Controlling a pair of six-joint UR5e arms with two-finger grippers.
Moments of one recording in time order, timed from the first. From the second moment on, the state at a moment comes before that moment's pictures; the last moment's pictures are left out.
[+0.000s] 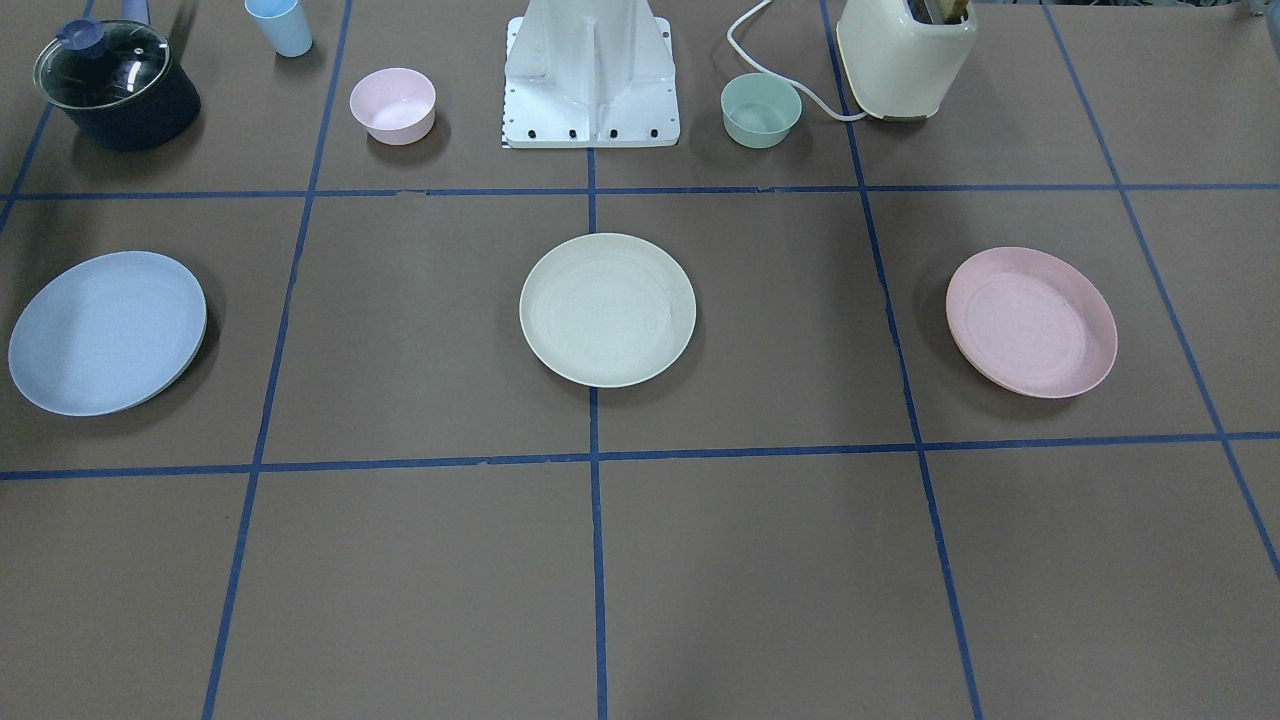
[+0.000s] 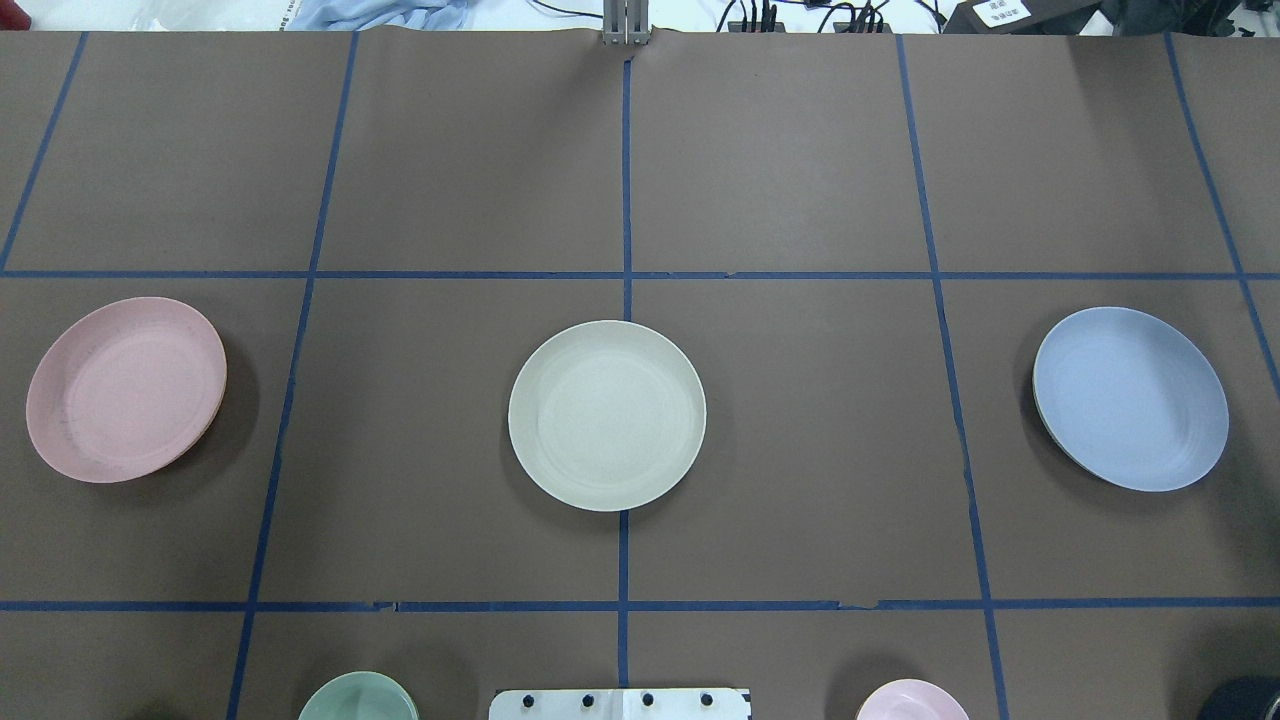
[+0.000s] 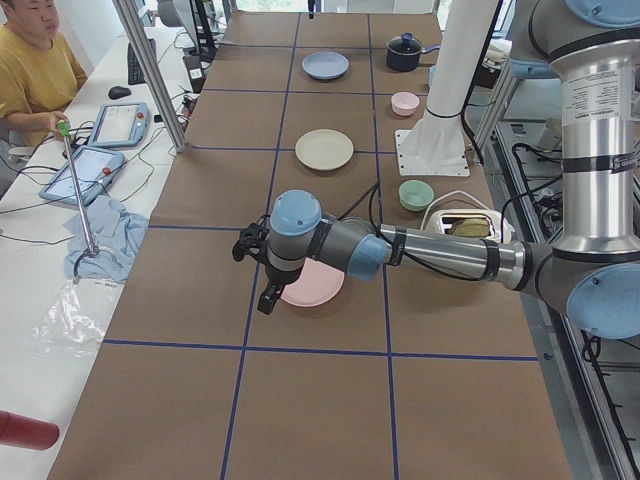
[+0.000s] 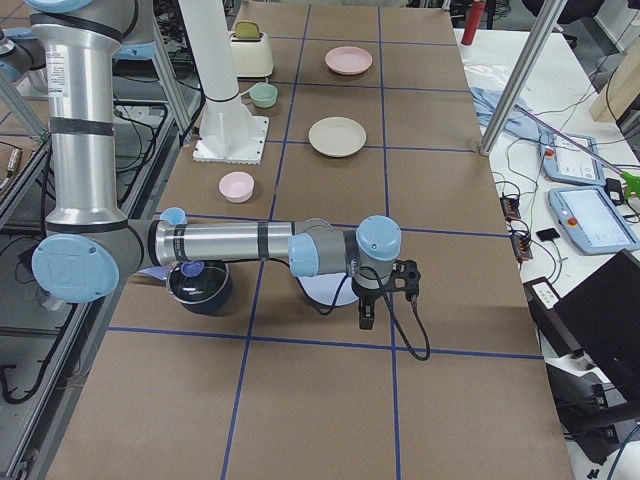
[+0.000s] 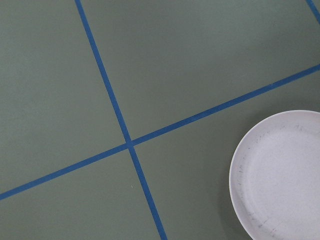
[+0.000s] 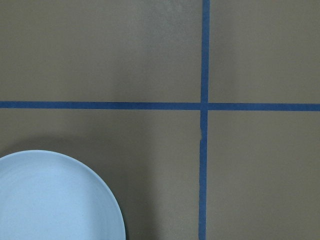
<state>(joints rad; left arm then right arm) -1.50 -1.44 -1.82 -1.82 -2.34 0.08 1.47 -1.59 1.65 -1.50 2.37 0.16</state>
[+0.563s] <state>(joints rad) -1.50 -1.45 -1.79 -1.84 -2.34 0.08 1.47 -1.61 1.66 -1.49 2.37 0.16</state>
